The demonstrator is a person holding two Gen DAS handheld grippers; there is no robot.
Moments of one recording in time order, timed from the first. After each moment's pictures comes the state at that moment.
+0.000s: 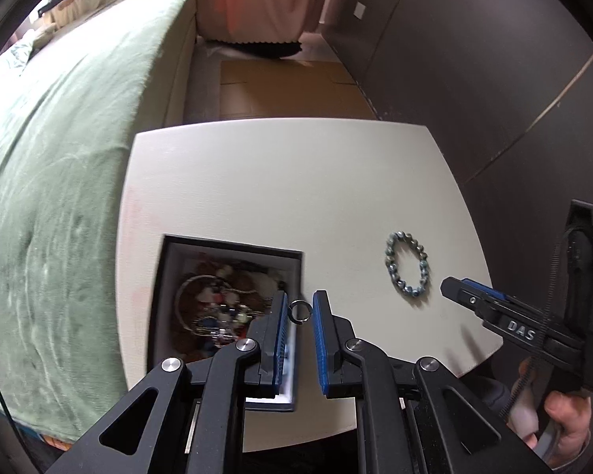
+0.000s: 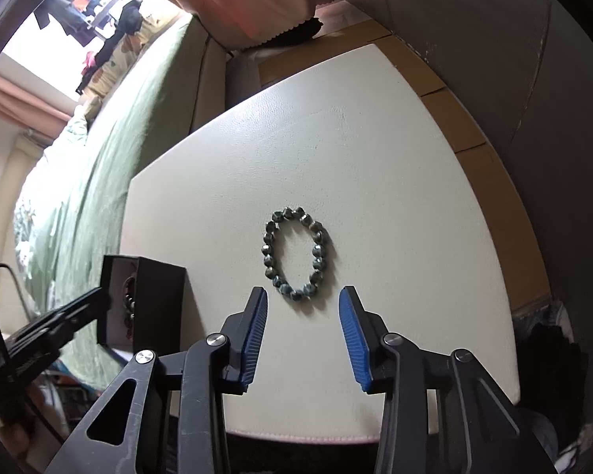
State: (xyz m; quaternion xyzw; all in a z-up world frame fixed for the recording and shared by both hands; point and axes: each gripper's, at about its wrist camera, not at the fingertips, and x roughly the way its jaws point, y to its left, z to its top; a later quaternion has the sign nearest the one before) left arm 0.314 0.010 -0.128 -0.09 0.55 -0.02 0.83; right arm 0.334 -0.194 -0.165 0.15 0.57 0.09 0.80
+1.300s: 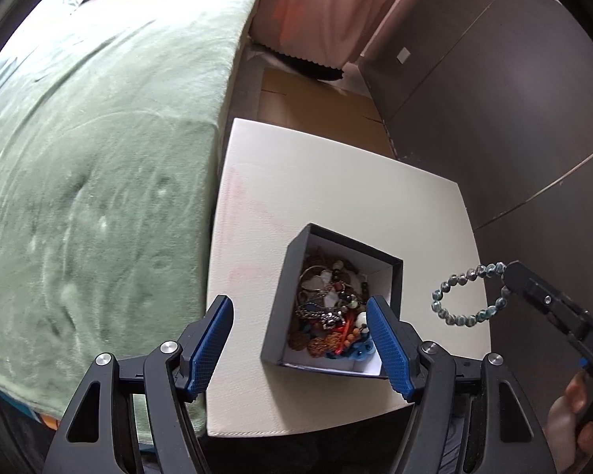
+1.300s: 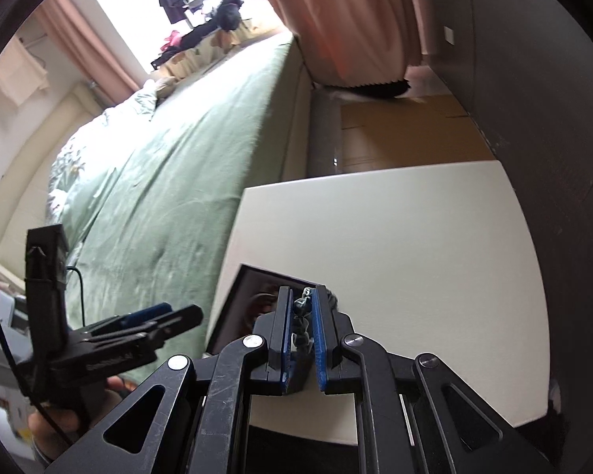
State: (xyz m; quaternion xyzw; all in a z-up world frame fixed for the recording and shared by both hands) left arm 0.272 0.126 -0.118 -0.20 0.52 0.00 0.83; right arm 0.305 -0.060 -0.056 0.06 0.48 0.18 0.85
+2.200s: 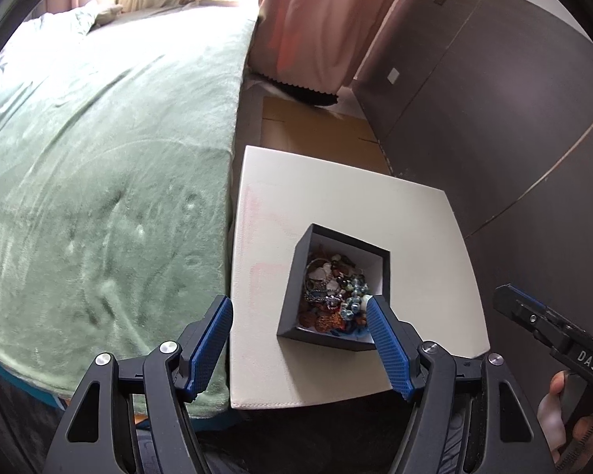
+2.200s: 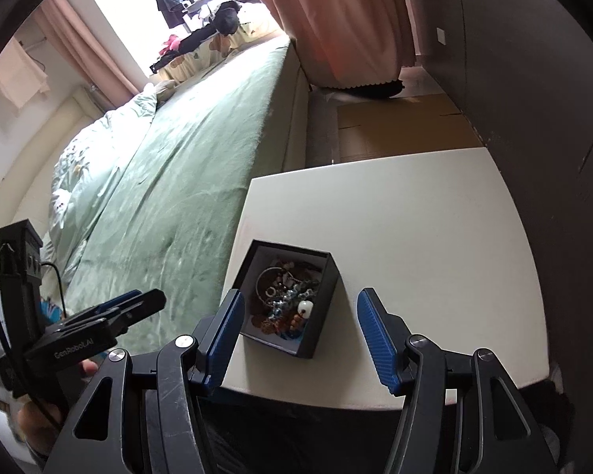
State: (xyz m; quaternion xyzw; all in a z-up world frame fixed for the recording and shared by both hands) left arm 0.219 0.123 -0.077 -0.17 0.47 0.00 0.87; right arm 0.259 -0.074 -0.050 0.07 0.48 0.17 0.86
